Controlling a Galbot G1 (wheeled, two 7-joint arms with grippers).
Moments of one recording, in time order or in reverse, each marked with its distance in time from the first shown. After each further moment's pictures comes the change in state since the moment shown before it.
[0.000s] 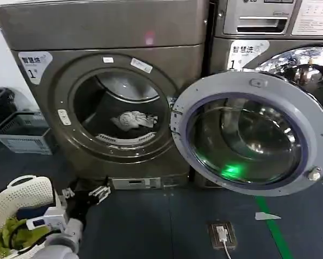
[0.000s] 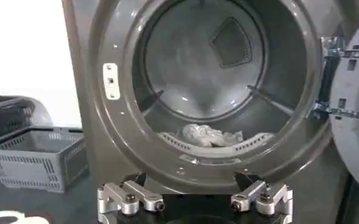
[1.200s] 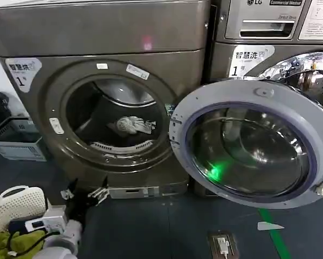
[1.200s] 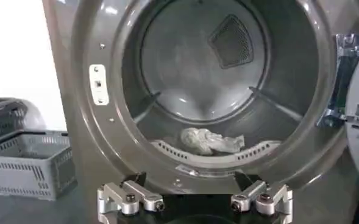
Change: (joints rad) left arm 0.004 0.002 -0.004 0.003 0.001 0.000 -0.003; right arm -0.007 0.022 0.002 0.007 0.007 0.004 0.001
